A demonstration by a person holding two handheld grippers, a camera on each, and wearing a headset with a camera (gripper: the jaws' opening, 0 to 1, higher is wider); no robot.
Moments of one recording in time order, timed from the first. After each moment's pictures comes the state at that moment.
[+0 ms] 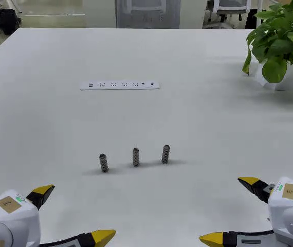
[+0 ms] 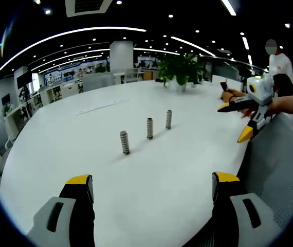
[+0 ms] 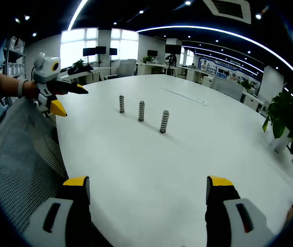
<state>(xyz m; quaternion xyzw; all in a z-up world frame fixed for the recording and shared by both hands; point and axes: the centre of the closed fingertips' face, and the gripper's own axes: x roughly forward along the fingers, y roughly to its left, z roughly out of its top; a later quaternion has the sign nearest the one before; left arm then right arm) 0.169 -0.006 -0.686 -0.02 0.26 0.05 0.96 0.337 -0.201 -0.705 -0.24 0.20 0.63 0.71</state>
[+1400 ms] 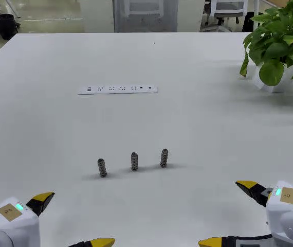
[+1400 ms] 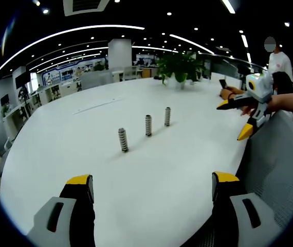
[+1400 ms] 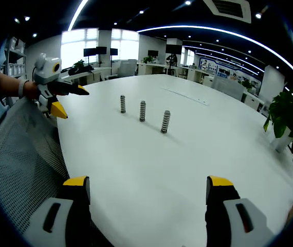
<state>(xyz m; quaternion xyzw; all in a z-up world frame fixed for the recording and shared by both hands) 0.167 -0.009 -0.691 -0.02 0.27 0.04 0.96 0.334 -0.201 -0.706 -0.23 0.20 0.64 0.71</state>
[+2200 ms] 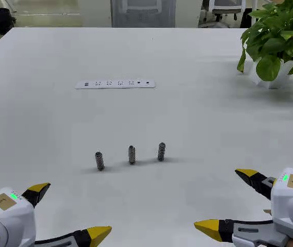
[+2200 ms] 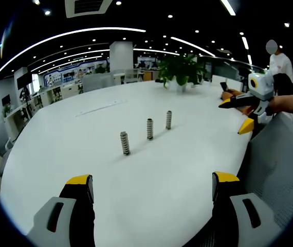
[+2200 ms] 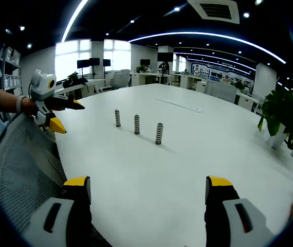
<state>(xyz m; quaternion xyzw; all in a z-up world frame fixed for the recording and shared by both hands) 0.169 -0.007 -0.686 -0.02 0.26 0.05 0.96 0.342 -0.198 -0.685 -0.19 0.19 0.62 0.73</state>
